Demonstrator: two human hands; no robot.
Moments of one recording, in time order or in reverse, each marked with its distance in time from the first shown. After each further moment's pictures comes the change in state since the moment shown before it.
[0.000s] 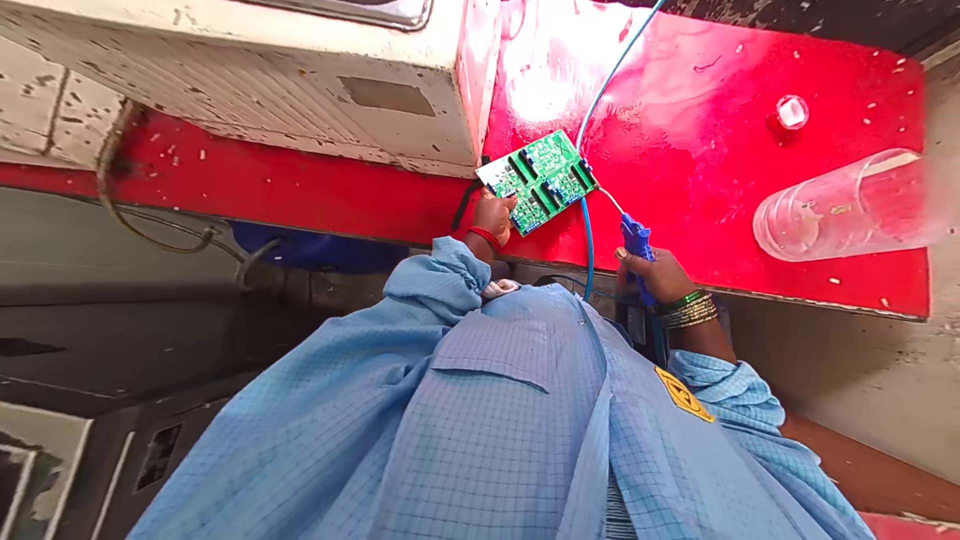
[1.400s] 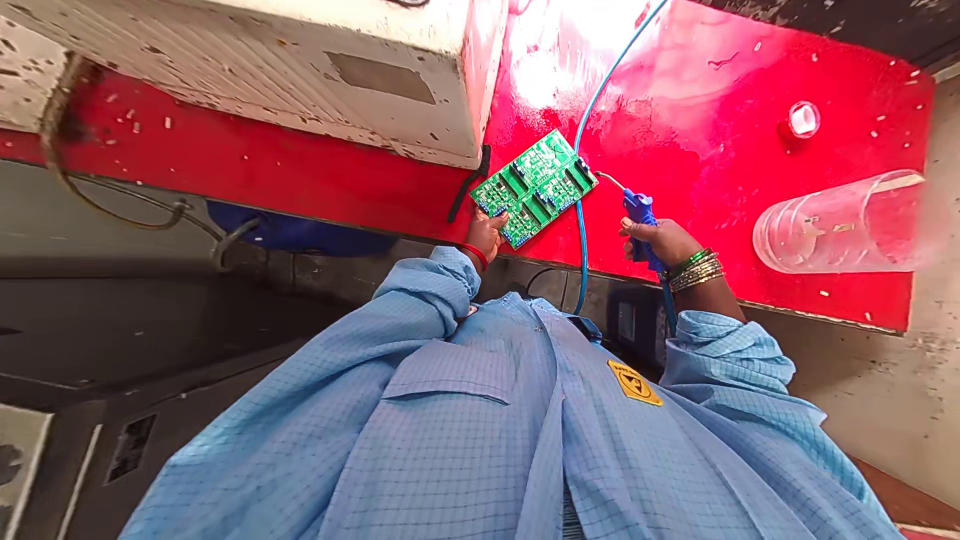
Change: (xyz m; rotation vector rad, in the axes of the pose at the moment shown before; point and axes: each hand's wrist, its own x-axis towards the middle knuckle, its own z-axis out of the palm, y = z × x) left_hand 0.025 -0.054 -0.047 -0.073 -0.059 -0.084; right_hand 0.067 -0.027 -0.025 0.080 -0.088 0.173
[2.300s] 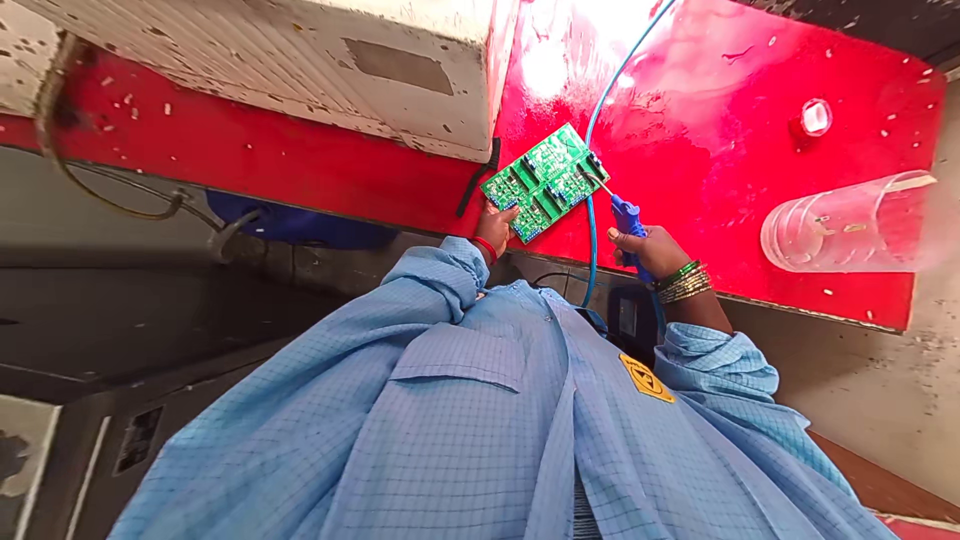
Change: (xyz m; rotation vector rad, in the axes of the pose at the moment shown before) left_hand -0.001 0.005 0.001 -0.005 -0.014 -0.030; right_hand -0.022 -0.004 0.042 -0.125 0.008 -0.081
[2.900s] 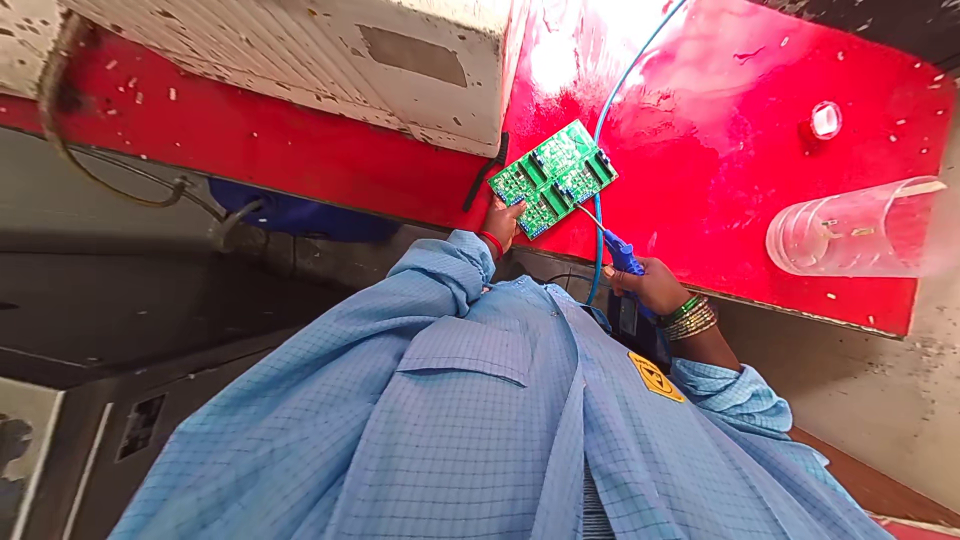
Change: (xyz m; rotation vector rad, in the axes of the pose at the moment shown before) left_hand 0.000 0.001 0.000 0.048 0.008 -0.009; right_hand -0.036 0.020 0.017 -0.153 -0.107 0.013
